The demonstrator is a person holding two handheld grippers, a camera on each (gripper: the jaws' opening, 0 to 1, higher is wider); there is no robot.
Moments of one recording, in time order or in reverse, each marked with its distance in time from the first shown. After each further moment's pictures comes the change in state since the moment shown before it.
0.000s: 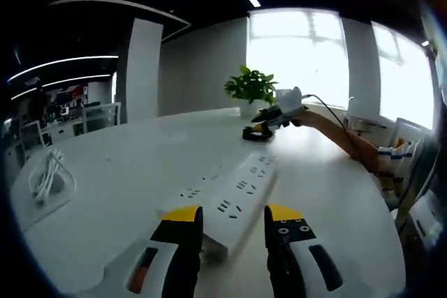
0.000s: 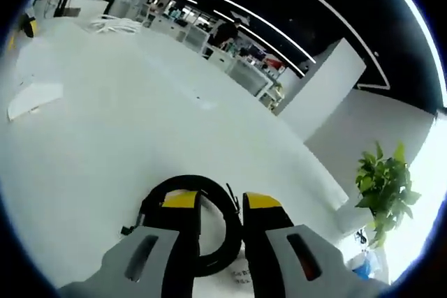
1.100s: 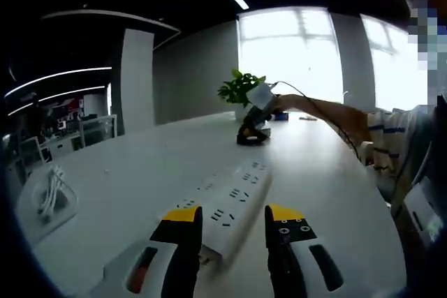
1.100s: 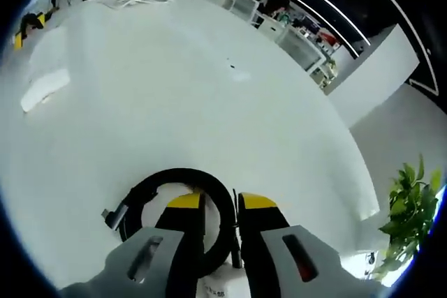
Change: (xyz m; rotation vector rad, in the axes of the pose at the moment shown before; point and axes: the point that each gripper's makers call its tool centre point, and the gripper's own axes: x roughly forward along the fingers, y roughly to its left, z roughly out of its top) left arm -0.011 -0.010 0.009 0.072 -0.021 -0.006; right arm 0.029 0.004 -0.005 -0.091 0.191 0.329
